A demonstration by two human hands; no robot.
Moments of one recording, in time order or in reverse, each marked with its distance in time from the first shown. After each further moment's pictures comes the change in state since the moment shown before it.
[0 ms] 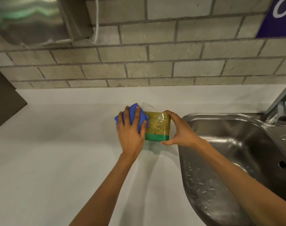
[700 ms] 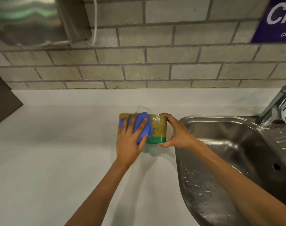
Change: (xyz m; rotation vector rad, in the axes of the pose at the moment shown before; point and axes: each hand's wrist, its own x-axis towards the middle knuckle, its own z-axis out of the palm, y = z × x) left_hand -0.020 -0.015 -0.004 0.056 -0.025 0.309; right_hand 0.000 -0.001 0.004 0.037 -0.043 0.011
